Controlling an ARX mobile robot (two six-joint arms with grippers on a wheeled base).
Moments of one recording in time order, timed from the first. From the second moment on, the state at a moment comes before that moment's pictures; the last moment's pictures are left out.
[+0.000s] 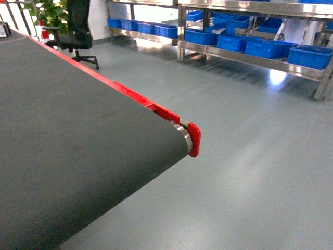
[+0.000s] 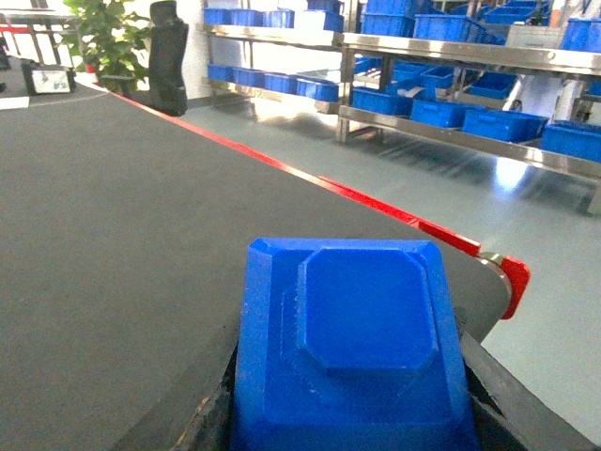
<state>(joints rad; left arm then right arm) 0.00 0.01 0.02 -0.01 0.00 0.00 0.00 0.00 0.01 -0.01 0.00 0.00</state>
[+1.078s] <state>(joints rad) 0.00 0.01 0.02 -0.01 0.00 0.00 0.00 0.00 0.01 -0.01 0.00 0.00</state>
